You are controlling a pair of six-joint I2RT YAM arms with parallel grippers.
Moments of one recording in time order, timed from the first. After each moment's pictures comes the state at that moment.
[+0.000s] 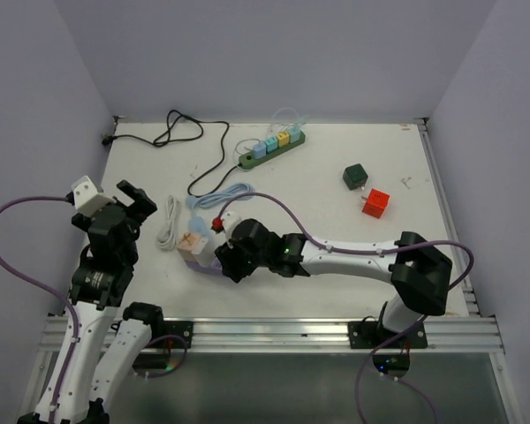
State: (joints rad) left arm -0.17 0.55 0.77 -0.50 -0.60 -0.54; right arm 1.17 1.66 1.13 -0.19 0.05 0.32
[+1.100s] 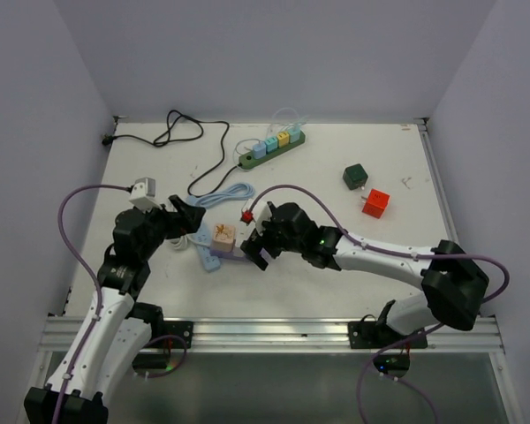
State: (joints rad) left arm -0.17 0.61 0.49 -0.18 0.15 -0.53; right arm 1.01 1.41 0.85 -0.01 -0.02 -0.06
